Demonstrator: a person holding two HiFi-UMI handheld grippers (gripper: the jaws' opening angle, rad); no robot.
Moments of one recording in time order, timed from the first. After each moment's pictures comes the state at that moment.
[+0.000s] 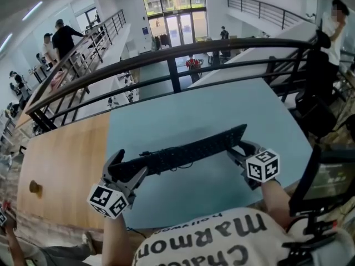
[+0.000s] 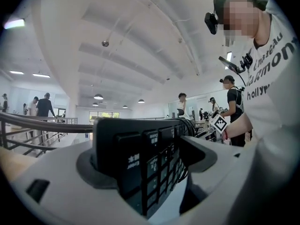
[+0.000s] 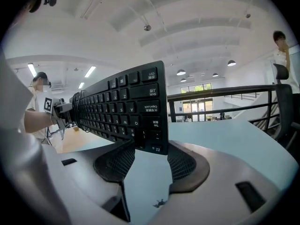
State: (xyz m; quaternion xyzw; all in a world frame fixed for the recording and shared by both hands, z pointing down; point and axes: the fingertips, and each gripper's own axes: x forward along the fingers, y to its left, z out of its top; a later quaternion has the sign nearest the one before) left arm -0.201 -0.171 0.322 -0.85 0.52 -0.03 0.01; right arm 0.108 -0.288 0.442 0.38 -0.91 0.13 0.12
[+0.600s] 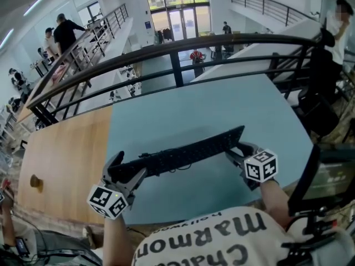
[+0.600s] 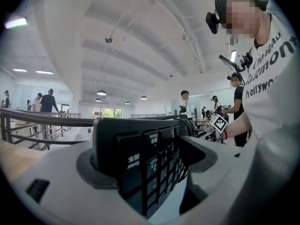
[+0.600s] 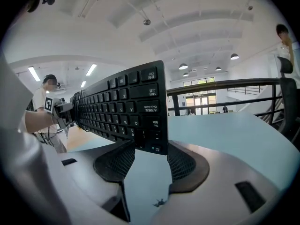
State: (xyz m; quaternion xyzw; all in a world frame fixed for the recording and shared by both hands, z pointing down) left arm -0.210 -0.157 0.342 -0.84 0.54 -0.04 -0.01; right arm 0.095 -0.277 0.470 0.35 -0.91 0.16 0.14
